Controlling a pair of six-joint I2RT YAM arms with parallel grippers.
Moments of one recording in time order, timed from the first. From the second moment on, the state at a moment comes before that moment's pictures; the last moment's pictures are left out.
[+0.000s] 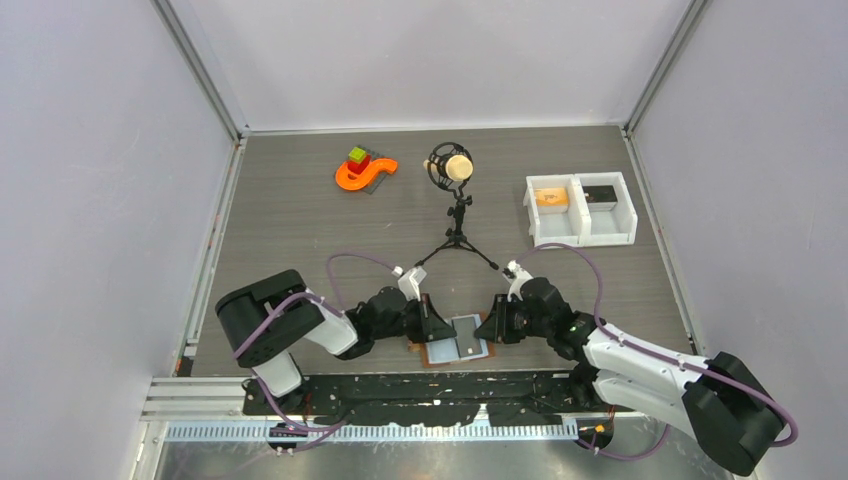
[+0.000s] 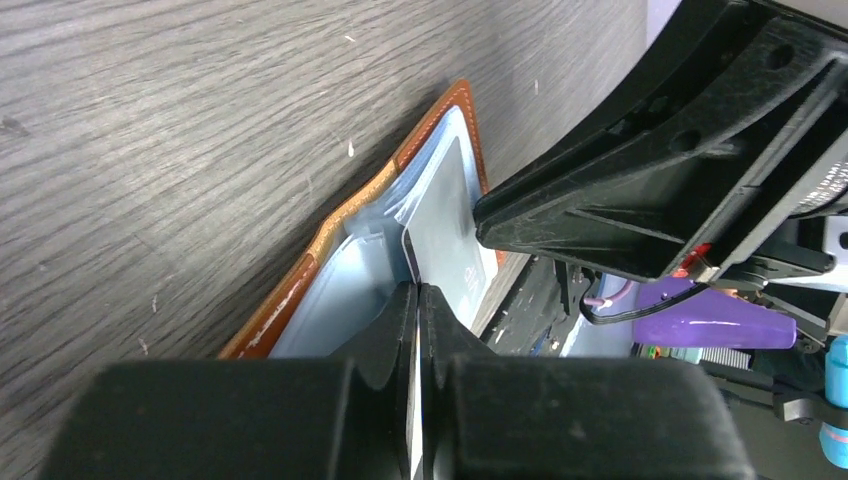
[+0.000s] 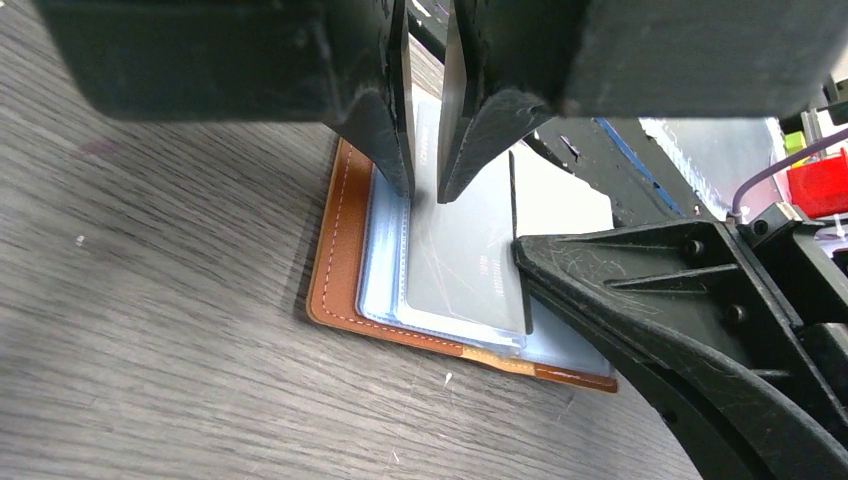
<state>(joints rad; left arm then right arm) -1.00 1.66 0.33 0.88 0.20 -1.05 0.69 0.92 0.18 0.04 -0.30 0.72</state>
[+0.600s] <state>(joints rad) -0.97 1.60 0.26 0.90 0.21 -1.09 0.70 0.90 0.18 0.01 -0.26 0.73</state>
